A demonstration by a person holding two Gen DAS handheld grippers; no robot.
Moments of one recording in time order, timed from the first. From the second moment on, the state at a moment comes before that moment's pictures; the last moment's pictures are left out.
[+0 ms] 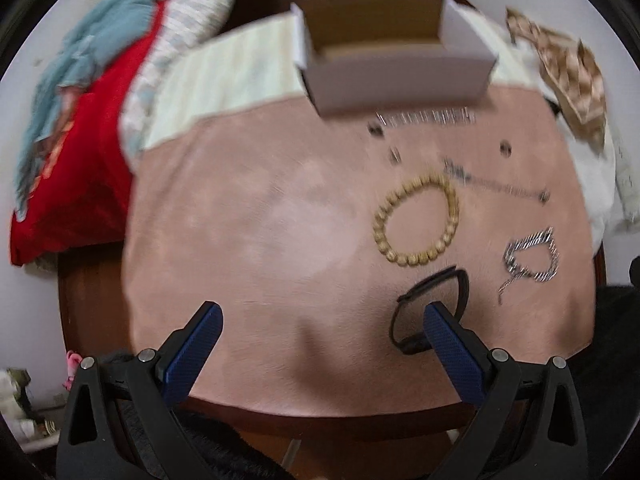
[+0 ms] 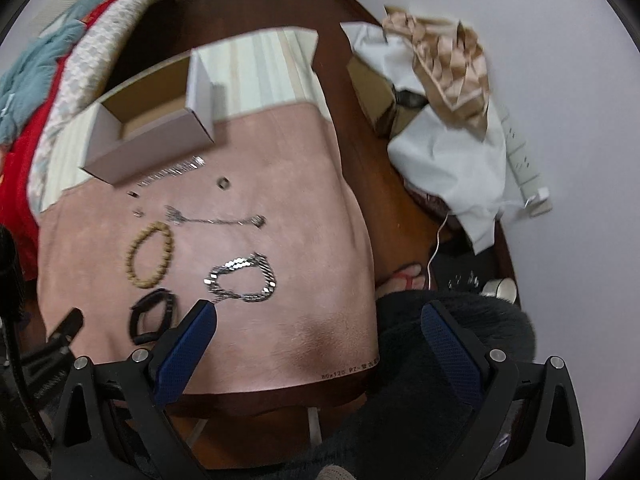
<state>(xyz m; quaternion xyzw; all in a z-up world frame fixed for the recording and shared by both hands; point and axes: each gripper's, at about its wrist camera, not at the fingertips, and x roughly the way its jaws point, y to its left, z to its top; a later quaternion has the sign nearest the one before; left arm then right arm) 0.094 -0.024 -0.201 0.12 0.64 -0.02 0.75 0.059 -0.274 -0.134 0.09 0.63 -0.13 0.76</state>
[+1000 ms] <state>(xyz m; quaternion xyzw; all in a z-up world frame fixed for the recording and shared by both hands) 0.100 -0.017 -0.247 0.11 0.64 -0.08 0.76 0.092 -0.245 -0.245 0.05 0.66 -0.08 0.75</state>
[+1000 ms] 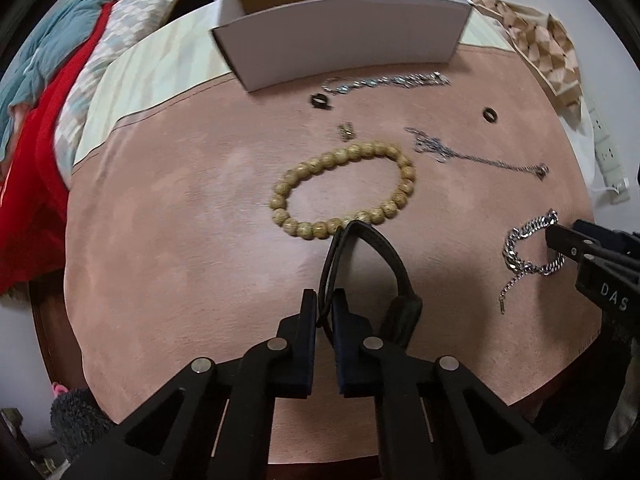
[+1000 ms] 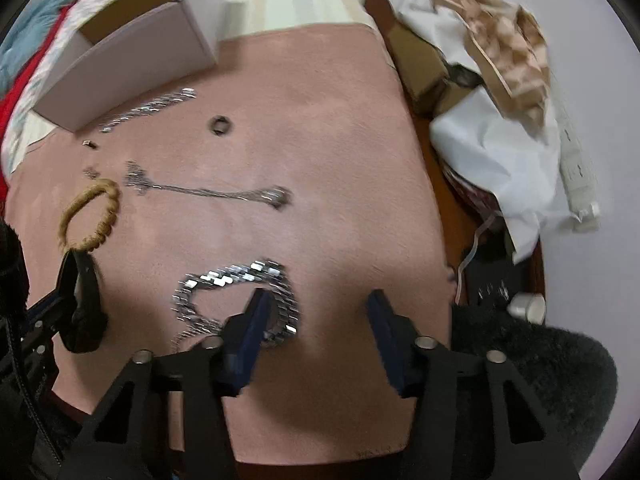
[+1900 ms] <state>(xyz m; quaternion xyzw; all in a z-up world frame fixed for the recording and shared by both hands) 0.111 -0.005 -0.142 0.04 0.56 -0.07 0.82 0.081 -0.218 -0.132 0.06 0.56 -0.01 0.83</state>
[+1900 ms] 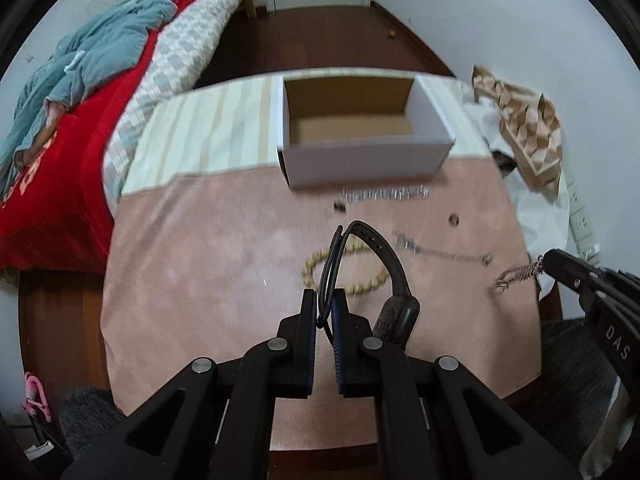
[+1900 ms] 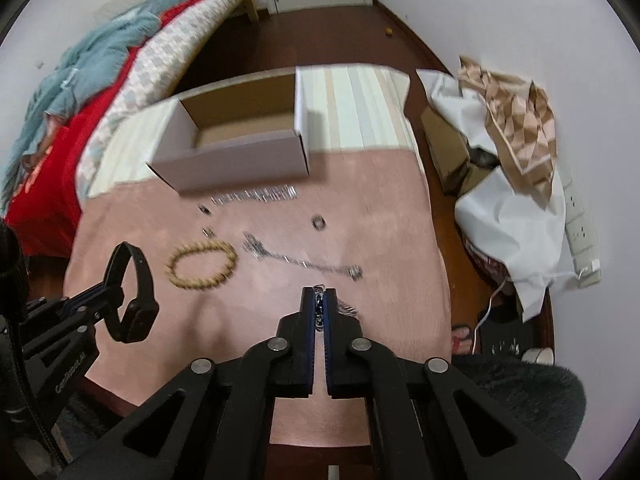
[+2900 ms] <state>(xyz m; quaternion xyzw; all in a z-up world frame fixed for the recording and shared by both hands) 0.313 -0.021 -0.144 0.01 0.57 -0.11 0.81 0.292 -0.203 -0.077 0.09 0.51 0.04 0.86</state>
